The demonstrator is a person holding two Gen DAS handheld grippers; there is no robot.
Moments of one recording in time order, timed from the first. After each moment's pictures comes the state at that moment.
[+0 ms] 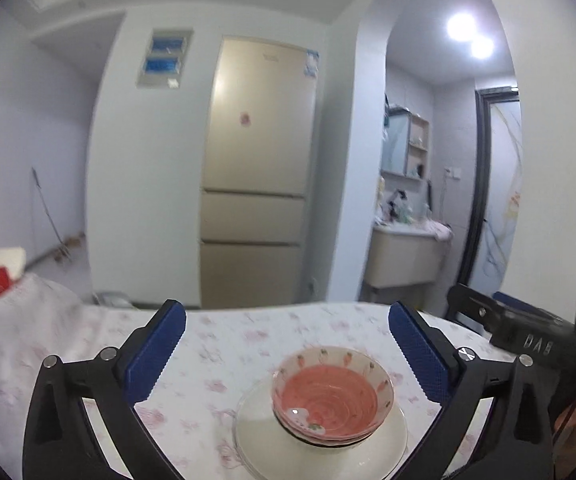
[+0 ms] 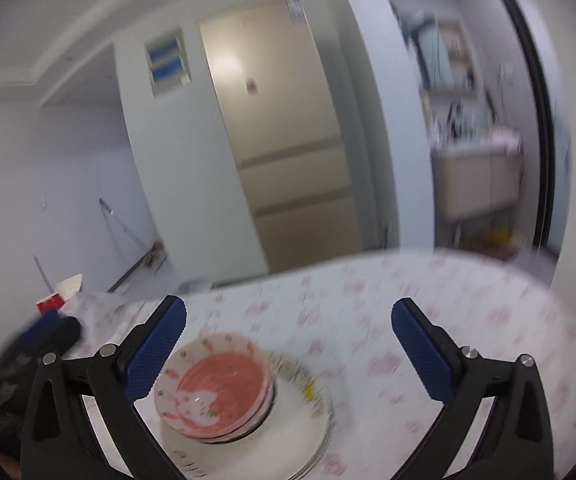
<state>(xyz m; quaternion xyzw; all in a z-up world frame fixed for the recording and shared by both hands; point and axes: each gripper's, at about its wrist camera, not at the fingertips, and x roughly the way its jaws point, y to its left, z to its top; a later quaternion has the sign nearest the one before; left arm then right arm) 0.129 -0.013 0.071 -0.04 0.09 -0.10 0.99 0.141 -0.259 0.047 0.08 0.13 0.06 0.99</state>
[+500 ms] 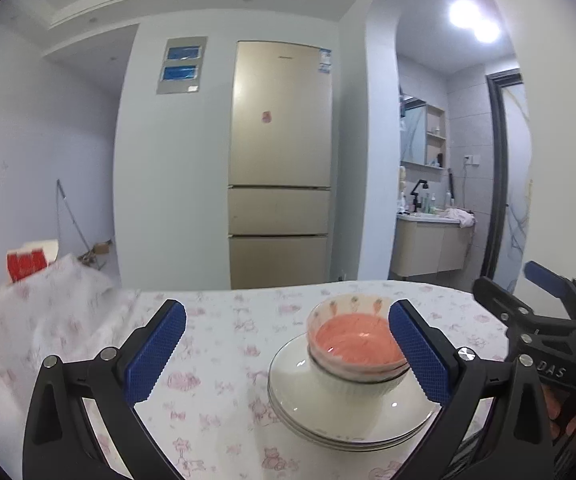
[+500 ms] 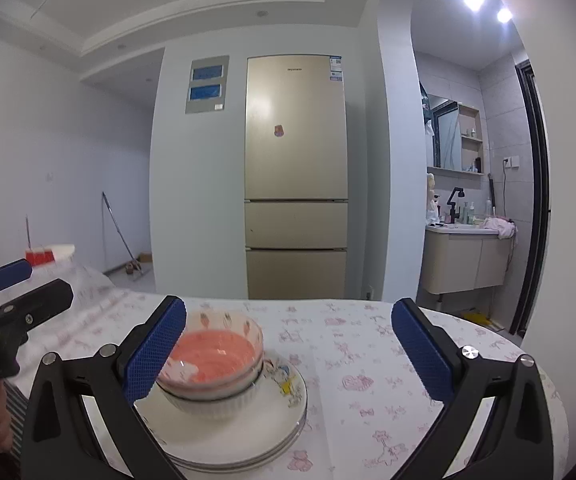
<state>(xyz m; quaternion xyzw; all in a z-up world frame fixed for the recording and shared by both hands) 0.094 -0.005 0.012 -0.02 0.10 -0.06 0.99 0.091 -0.226 0.000 -0.01 0.05 0.05 1.00</state>
